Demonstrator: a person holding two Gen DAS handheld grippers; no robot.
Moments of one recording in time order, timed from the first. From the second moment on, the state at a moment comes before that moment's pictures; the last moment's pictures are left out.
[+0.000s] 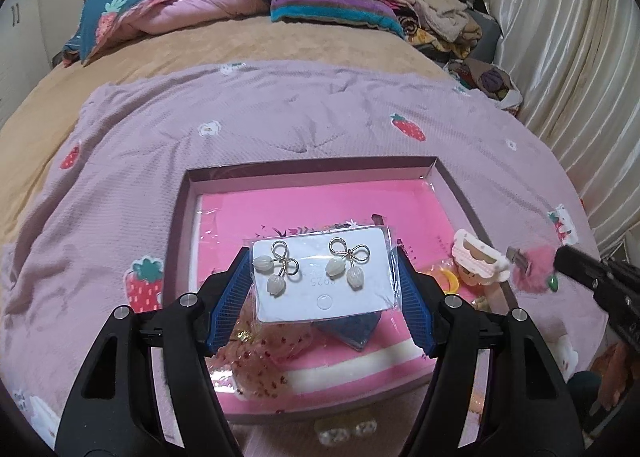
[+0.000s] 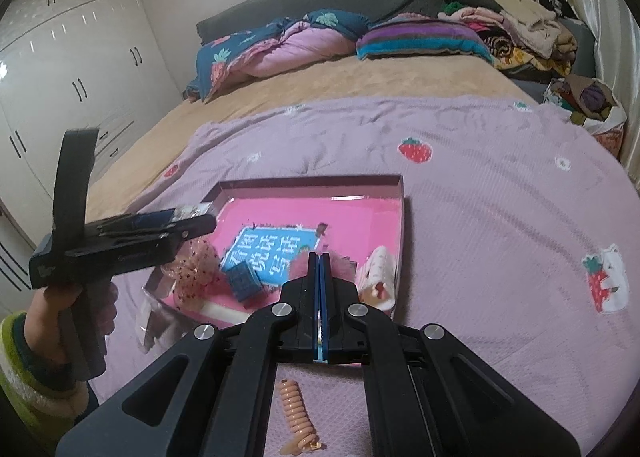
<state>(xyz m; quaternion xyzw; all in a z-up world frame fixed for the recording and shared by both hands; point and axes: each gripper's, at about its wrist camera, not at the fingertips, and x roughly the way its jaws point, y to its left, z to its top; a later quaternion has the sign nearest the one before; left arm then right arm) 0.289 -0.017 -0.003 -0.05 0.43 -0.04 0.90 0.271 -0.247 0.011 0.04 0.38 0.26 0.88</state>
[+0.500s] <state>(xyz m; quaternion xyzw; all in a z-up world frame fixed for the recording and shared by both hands) 0.311 -0.031 -0.029 -0.04 0.46 -0.04 0.89 0.276 -0.232 -0.028 0.03 0.42 0.28 0.86</state>
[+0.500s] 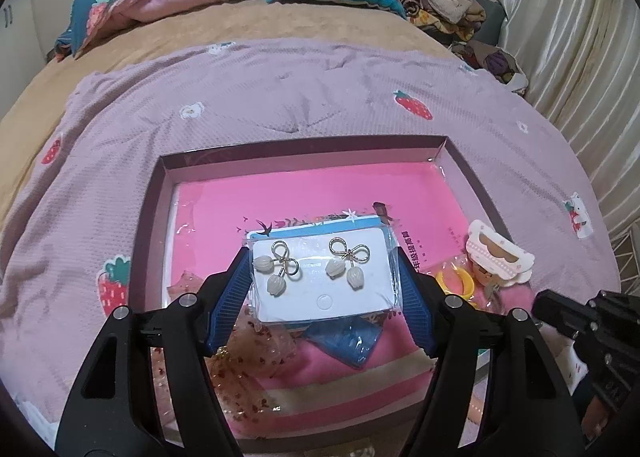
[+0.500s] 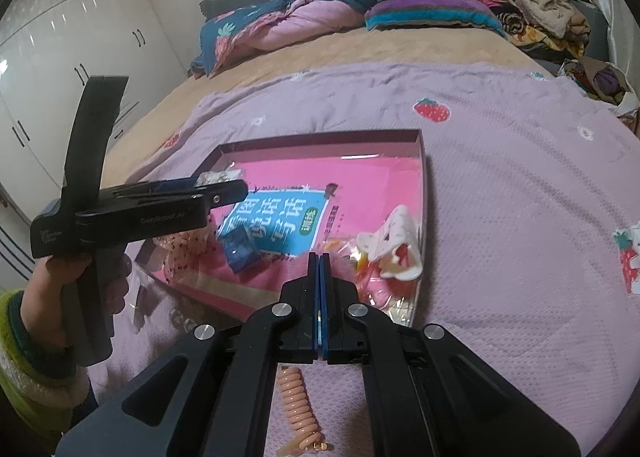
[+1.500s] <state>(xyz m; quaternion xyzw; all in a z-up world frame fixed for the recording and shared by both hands) 0.310 -0.047 -0.036 -0.04 0.47 -0.04 0.88 0.254 -0.267 -0.019 0.06 0.42 0.24 0.87</state>
